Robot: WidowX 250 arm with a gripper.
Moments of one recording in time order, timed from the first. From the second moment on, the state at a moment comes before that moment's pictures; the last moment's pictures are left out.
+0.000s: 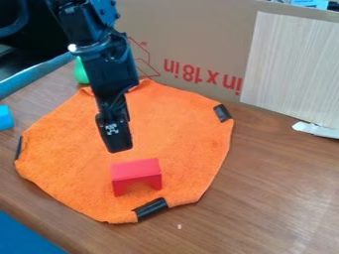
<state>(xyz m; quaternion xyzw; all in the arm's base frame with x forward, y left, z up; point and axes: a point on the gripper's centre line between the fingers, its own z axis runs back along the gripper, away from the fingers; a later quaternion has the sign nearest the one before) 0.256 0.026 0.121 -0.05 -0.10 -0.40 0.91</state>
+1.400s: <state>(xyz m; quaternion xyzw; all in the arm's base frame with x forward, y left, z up) 0.343 0.123 0.098 0.02 -0.08 -0.33 0.94</state>
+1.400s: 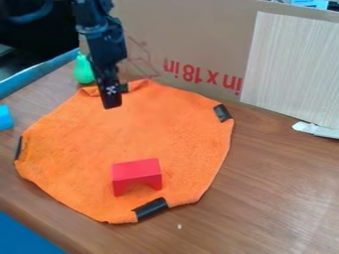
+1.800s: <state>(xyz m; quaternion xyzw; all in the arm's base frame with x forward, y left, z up) 0.366 0.153 0.088 0.01 -0.07 -0.34 0.94</state>
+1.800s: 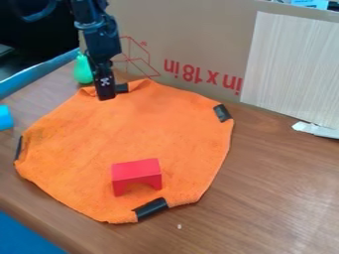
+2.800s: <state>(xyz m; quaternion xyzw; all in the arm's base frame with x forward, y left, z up) 0.396 0.170 0.065 0.10 -0.09 -0.35 0.93</state>
